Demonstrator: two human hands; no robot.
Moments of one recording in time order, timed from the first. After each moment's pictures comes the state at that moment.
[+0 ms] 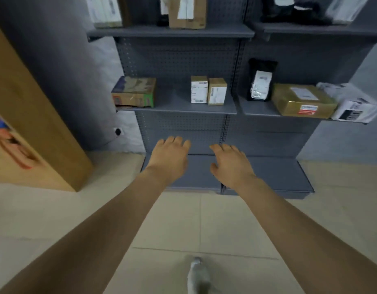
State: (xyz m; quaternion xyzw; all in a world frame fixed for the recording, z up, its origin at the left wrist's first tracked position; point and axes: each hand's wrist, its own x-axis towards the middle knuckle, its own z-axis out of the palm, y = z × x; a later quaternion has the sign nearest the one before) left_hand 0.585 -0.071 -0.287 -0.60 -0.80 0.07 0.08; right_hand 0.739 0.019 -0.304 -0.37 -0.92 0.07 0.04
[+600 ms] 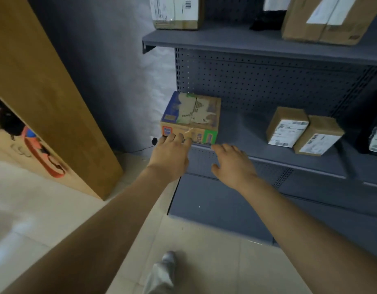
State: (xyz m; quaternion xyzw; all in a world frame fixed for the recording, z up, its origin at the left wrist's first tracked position) left_hand 0.200 0.057 -0.316 -0.51 -0.86 0.05 0.07; right_hand 0.333 0.181 -0.328 -0.27 -0.96 0.10 0.00
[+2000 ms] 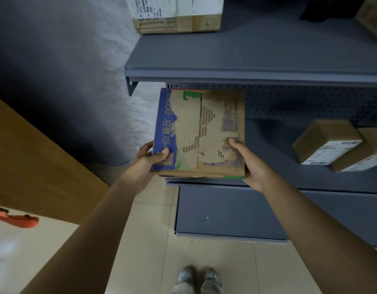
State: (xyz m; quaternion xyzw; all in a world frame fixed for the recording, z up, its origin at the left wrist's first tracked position) left_hand -0.053 0.134 -0.380 -0.13 -0.62 -0.61 -0.47; right_hand 0.164 0.301 -0.371 -0.42 -0.43 0.79 0.15
